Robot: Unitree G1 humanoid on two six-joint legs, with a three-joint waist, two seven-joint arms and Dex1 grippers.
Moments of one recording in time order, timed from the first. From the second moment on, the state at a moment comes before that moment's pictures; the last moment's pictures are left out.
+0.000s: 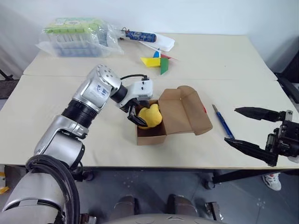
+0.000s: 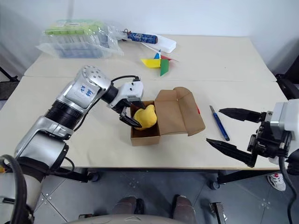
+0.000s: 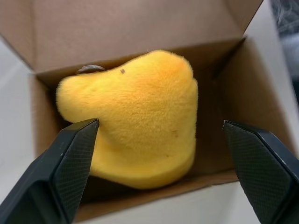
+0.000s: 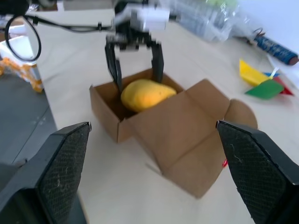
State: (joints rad) left arm -1.21 0.51 -0.52 0.56 0.04 0.38 -1.39; right arm 0.07 -0.93 -0.72 -0.63 0.93 0.62 1.01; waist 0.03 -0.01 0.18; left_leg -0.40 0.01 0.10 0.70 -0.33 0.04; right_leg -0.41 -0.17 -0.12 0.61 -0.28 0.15
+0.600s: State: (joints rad) left arm -1.22 0.45 -0.50 0.64 0.12 0.29 -1.41; right arm 0.02 -0.93 -0.67 -0.66 0.96 0.61 0.93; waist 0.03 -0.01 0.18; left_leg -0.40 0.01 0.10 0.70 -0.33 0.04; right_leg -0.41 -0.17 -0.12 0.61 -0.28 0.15
